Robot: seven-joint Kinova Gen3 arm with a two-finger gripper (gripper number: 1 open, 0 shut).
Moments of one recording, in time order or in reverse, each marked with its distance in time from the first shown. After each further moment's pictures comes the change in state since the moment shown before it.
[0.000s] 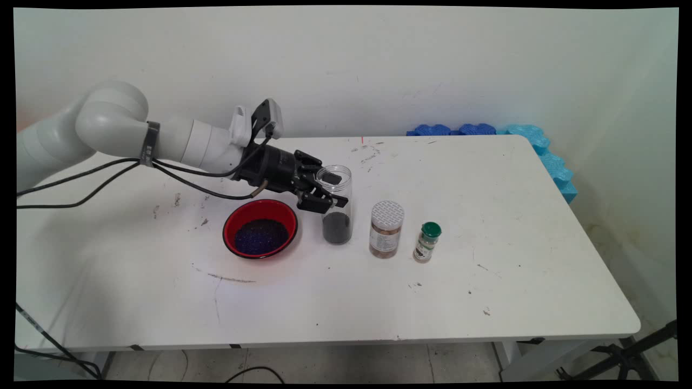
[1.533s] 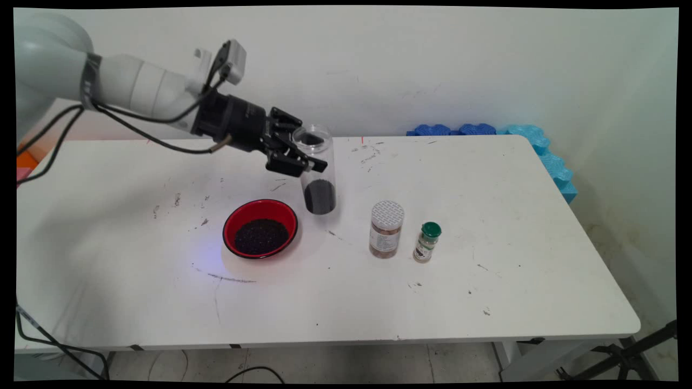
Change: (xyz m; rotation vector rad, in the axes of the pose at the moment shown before) arm 0.051 -0.011 -0.076 -0.025 0.022 0.068
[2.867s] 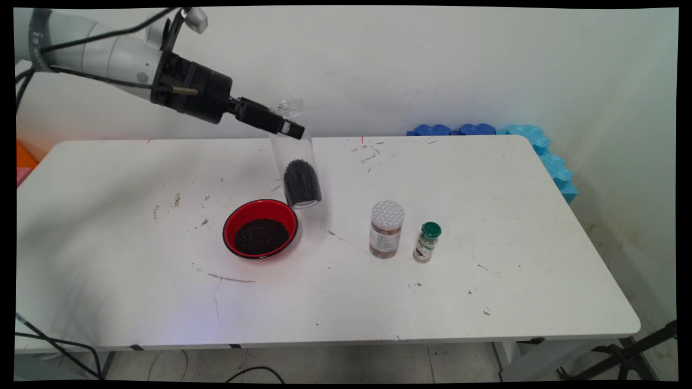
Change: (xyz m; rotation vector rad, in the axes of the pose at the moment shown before) arm 0.017 -0.023 -0.060 -0.042 0.016 -0.454
